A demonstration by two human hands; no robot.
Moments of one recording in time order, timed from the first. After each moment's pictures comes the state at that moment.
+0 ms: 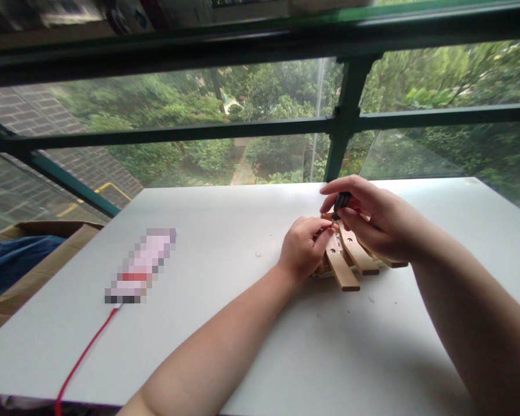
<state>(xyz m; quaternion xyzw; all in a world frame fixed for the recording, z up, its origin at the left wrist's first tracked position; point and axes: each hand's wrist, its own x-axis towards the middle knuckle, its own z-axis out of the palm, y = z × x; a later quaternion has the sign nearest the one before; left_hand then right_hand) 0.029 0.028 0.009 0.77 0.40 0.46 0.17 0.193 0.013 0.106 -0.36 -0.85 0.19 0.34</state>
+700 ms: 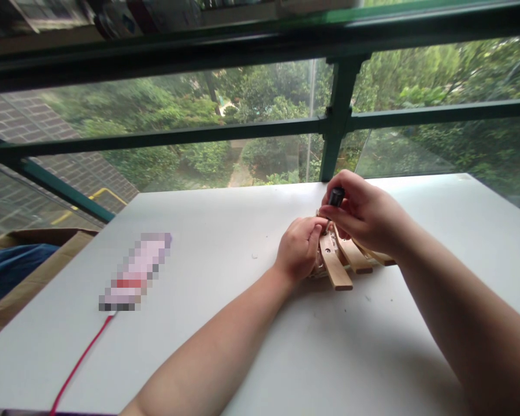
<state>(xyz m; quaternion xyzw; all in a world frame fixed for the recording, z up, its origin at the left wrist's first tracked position) 0.028 0.028 0.007 0.79 0.39 0.43 0.19 0.185 0.020 0.097 -0.44 -0.78 0.24 0.38</state>
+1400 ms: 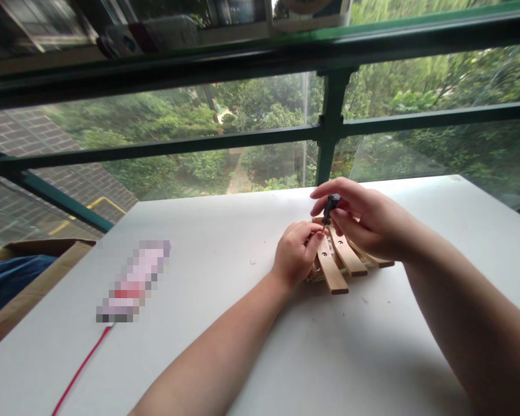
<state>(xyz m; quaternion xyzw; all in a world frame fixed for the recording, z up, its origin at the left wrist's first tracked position) 0.029 0.027 0.009 0.78 0.39 0.45 0.19 0.196 0.010 0.113 -0.36 -0.84 0.19 0.36</state>
